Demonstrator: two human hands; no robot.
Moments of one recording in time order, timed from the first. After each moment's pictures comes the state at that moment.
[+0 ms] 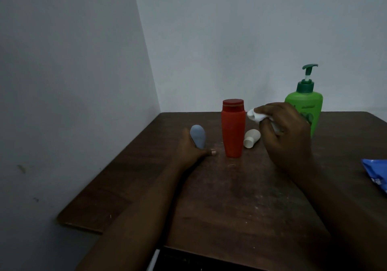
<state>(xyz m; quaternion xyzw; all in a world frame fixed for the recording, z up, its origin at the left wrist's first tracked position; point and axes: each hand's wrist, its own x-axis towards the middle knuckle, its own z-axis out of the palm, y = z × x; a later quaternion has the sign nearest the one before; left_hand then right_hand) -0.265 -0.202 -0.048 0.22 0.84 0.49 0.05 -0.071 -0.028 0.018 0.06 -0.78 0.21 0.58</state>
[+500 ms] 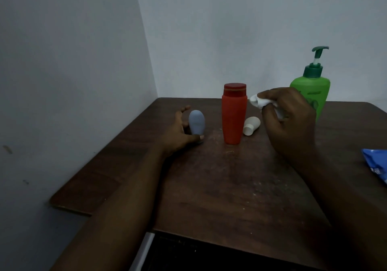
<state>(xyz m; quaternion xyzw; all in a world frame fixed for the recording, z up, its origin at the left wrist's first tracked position) -0.280 -0.232 -0.040 0.27 0.81 0.51 0.13 -0.074 -0.026 0.016 0.06 -0.78 0.22 0.59</state>
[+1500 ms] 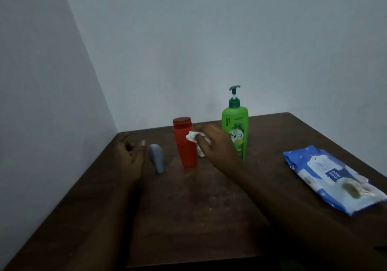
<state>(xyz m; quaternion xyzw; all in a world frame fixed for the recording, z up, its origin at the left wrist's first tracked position) -0.259 -0.238 -0.015 0.23 0.78 0.56 -0.18 -0.074 -0.030 0.024 0.02 -0.84 0.26 0.48</state>
